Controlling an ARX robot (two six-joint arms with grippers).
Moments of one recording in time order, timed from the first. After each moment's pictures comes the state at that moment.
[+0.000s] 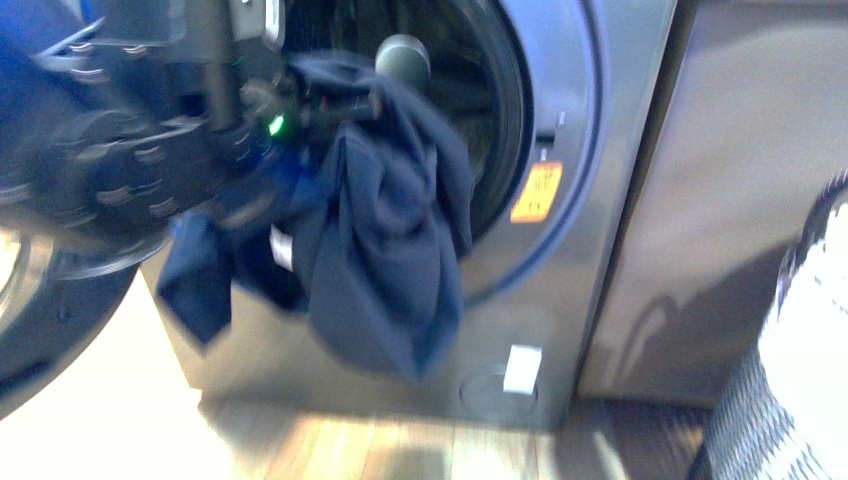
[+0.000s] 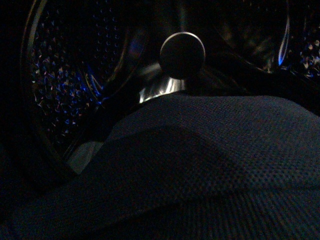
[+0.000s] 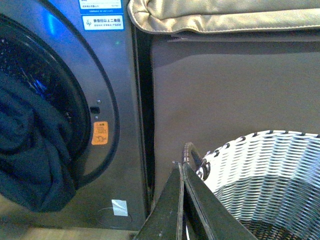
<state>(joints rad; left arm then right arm) -0.23 2.21 1.38 0.93 -0.22 -0.13 0.11 0.64 0.30 0.33 0.11 0.00</state>
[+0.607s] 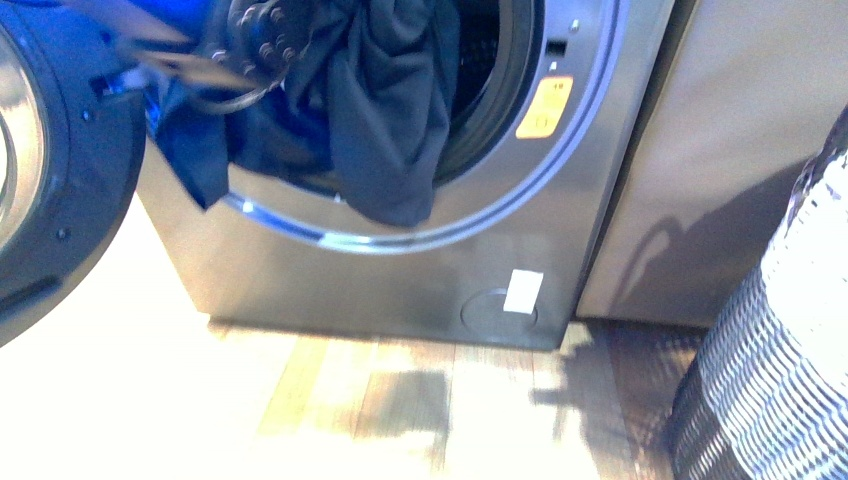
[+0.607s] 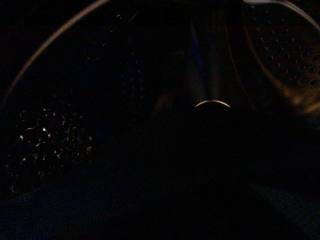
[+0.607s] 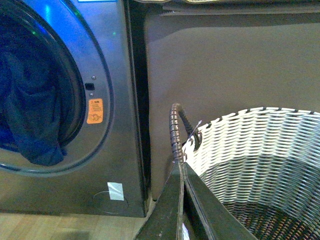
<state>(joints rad) -0.23 2.58 2.04 0.82 -0.42 -0.10 0.00 0.41 0.09 0.32 0.00 0.00</state>
